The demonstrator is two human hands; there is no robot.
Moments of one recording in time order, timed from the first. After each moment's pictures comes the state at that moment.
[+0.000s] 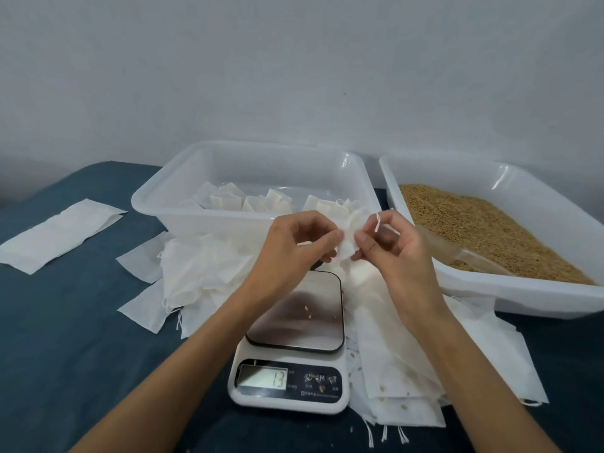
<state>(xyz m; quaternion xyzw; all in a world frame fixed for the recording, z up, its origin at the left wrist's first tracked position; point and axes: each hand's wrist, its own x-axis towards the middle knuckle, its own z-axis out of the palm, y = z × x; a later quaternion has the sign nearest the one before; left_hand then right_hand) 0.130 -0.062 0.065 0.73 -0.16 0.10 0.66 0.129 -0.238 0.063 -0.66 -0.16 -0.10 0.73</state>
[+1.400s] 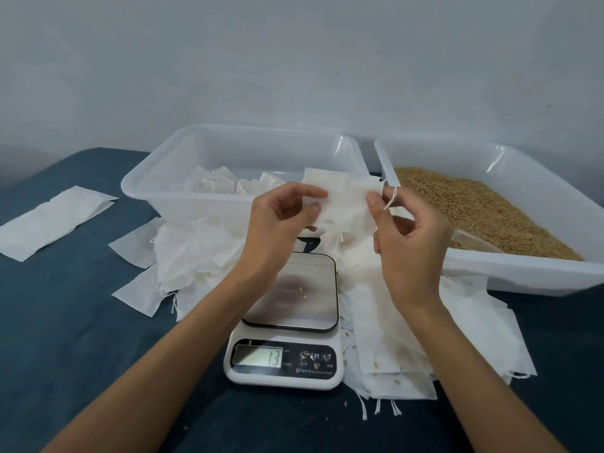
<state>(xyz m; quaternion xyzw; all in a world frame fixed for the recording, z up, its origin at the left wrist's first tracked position) 0.125 -0.066 0.068 0.67 -0.11 0.15 0.72 0.121 -0.237 0.064 -0.73 -0.11 -0.35 0.58</state>
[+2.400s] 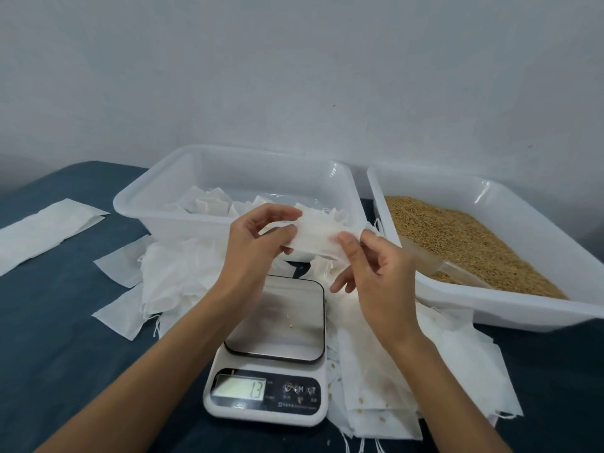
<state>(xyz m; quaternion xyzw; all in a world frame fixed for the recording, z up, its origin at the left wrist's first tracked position) 0.132 -0.056 0.069 0.62 -0.03 0.14 0.77 0.118 -0.231 0.061 -0.75 -0.17 -0.22 0.61</state>
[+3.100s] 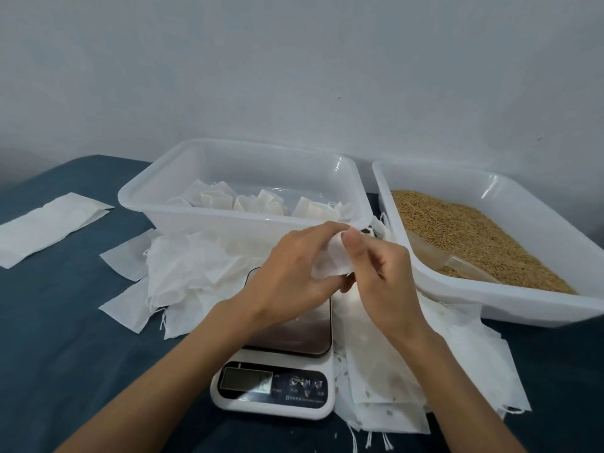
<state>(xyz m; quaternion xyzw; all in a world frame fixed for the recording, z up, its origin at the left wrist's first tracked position) 0.107 -0.077 0.072 0.84 -0.27 0.19 0.43 0.115 -0.228 0.062 -0.75 -0.22 -0.18 0.60</state>
